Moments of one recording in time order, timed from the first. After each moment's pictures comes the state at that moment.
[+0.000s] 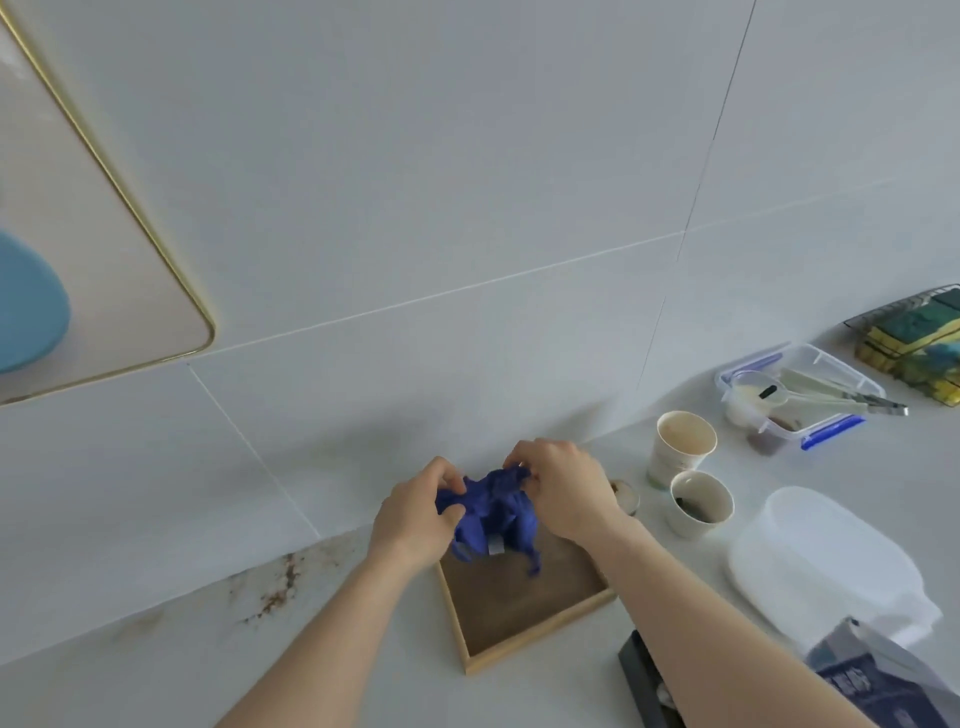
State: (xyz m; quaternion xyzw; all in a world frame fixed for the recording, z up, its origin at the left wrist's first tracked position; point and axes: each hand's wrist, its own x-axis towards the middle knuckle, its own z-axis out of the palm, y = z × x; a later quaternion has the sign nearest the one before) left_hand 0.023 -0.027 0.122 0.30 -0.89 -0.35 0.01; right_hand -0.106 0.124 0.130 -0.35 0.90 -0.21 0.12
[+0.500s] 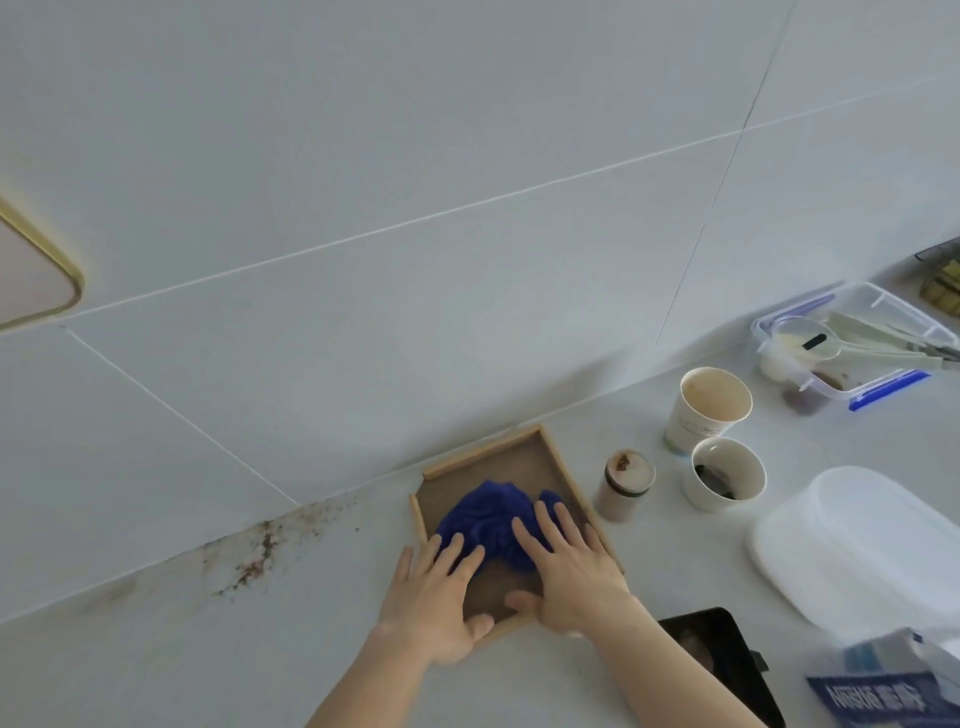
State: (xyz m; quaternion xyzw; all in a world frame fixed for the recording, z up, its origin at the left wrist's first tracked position) left_hand 0.033 0.007 -0.003 0.17 -0.92 -0.11 -0.33; right_hand -0.090 0.161 -0.024 -0.39 0.86 0.01 0.33
